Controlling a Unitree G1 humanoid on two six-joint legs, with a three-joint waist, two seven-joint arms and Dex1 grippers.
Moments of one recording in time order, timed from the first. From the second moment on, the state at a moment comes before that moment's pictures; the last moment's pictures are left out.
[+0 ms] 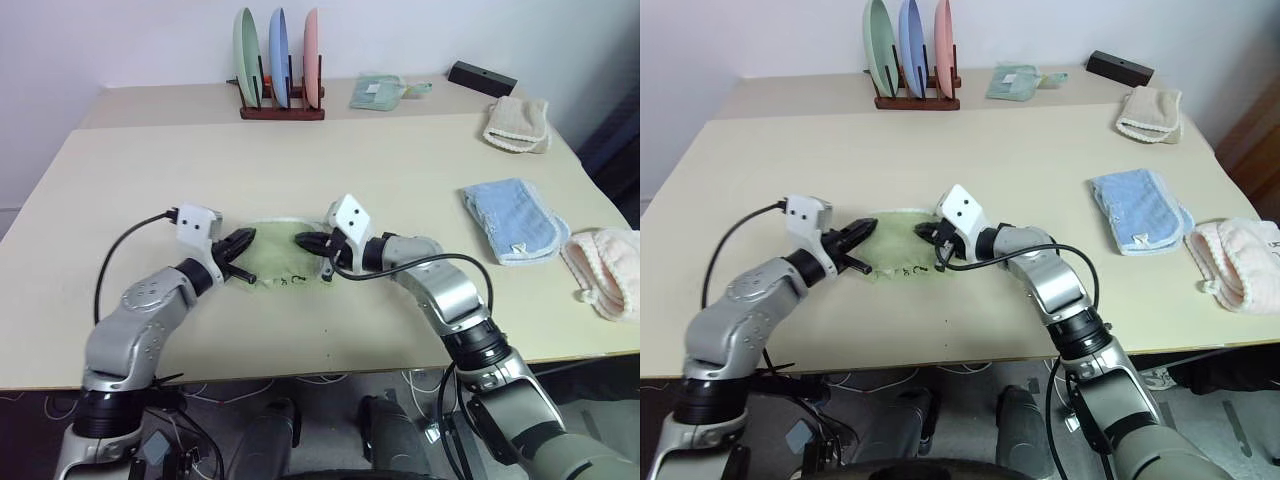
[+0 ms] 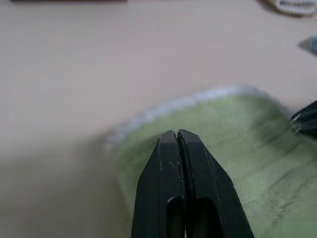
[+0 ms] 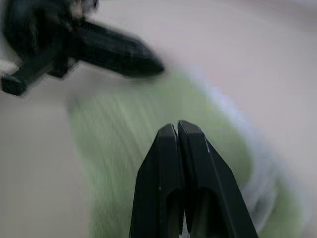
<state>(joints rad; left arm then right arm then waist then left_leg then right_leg) -0.23 0.44 0.04 -0.25 -0.49 0.64 -0.34 -0.60 -0.25 0.33 0.11 0.14 0.44 0.73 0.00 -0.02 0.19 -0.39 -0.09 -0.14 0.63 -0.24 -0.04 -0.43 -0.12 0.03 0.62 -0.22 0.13</state>
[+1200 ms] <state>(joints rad) -0.08 0.26 0.42 -0.35 -1.04 1.00 -0.07 -0.42 -0.56 0.26 -0.29 0.21 0.34 0.97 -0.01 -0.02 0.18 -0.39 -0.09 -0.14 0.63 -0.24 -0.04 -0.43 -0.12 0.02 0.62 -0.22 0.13</state>
